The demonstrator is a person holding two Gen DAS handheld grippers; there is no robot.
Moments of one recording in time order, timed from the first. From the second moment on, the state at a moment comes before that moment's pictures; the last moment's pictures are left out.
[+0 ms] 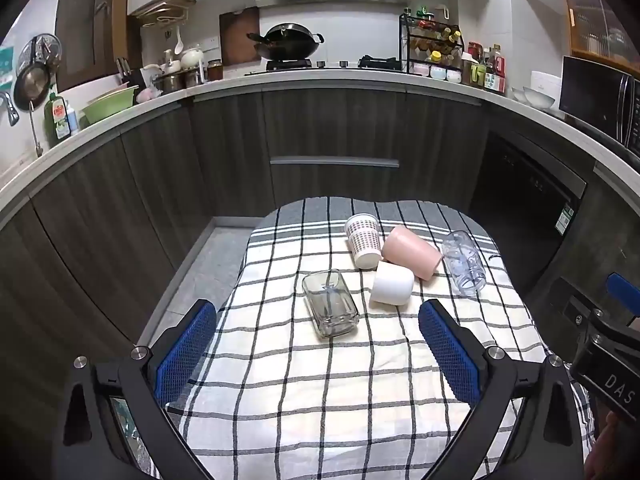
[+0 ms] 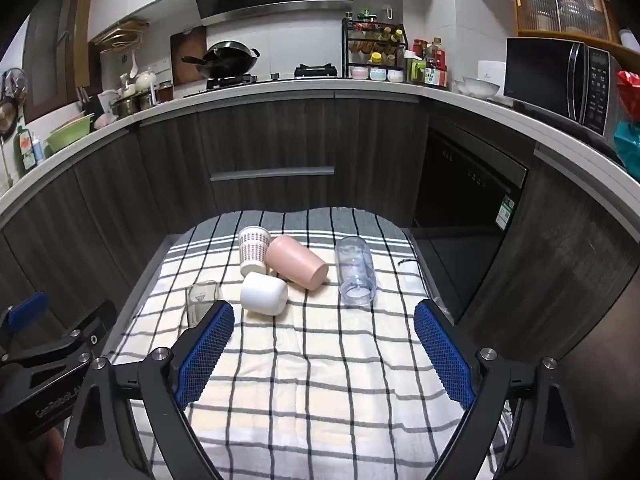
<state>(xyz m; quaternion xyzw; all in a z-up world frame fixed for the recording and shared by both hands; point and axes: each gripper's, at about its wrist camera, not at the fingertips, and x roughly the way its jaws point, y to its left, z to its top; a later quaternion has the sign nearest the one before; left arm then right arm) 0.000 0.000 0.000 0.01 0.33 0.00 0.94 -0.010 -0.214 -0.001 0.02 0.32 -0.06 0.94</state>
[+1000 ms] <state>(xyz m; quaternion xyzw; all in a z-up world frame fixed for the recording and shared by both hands) -0.002 0.005 0.008 0.01 0.33 0.00 0.95 -0.011 -0.211 0.006 0.02 0.32 -0.06 0.94</state>
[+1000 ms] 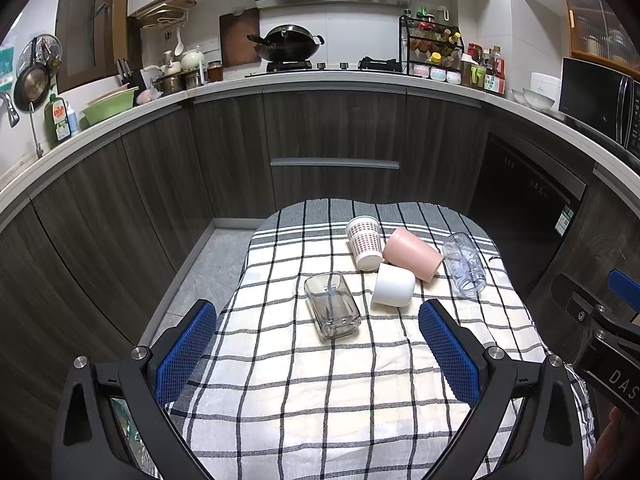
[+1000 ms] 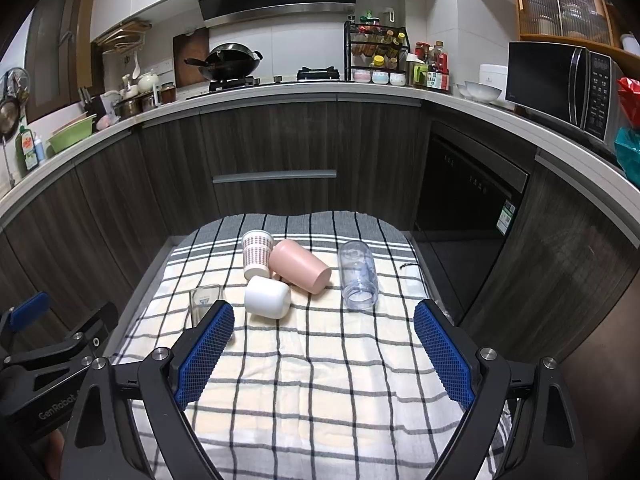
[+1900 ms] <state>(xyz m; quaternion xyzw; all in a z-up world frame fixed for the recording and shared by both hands) 0.002 0.006 -0.006 0.01 0.34 0.00 0.94 -0.011 -0.210 -0.004 0.03 0.33 -0.06 0.94</state>
